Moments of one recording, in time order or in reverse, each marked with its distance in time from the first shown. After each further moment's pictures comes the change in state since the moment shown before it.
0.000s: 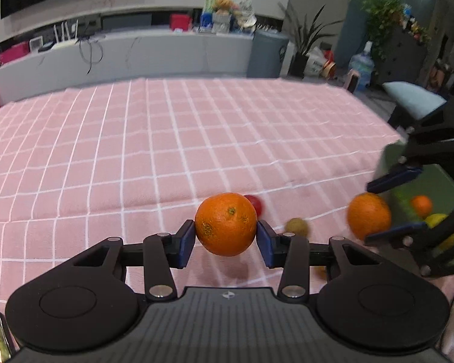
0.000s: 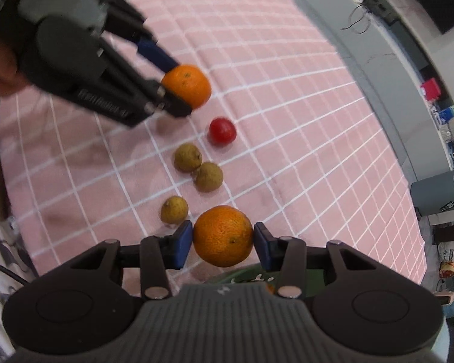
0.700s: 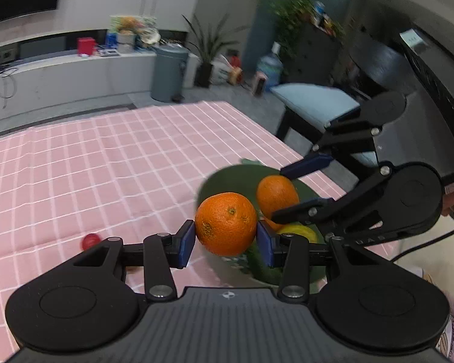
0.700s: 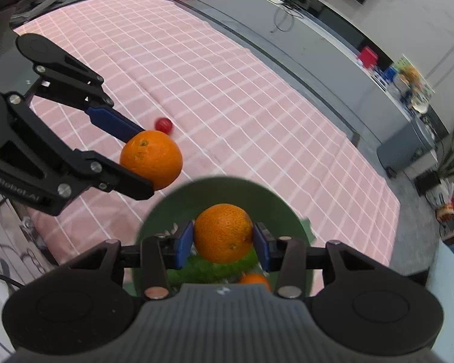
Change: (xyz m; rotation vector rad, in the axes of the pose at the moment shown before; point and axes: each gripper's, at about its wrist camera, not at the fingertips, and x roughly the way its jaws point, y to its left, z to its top) left arm -0.031 -0.121 0.034 0.157 -0.009 -0.306; right arm -0.086 -0.032 -0.088 0.274 -0.108 -0.093
